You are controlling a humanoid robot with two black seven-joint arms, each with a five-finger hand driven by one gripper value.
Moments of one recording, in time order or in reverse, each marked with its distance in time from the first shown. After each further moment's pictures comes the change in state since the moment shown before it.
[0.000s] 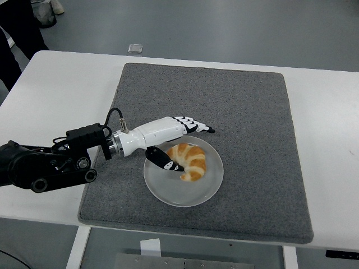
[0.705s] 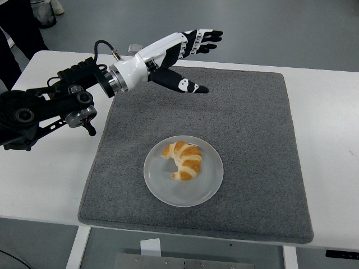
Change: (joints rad) left arm -0.145 0.005 -0.264 0.045 -0.700 -0.370 0.013; right arm 0.000 0.000 0.000 0.000 -0.001 0.000 0.000
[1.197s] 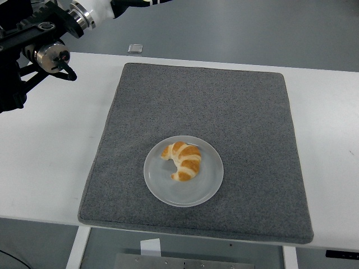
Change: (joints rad) left arm -0.162 -0.007 0.001 0.383 -0.427 -0.220 0.004; right arm 0.000 0.000 -0.003 0.002 0.001 0.000 0.000
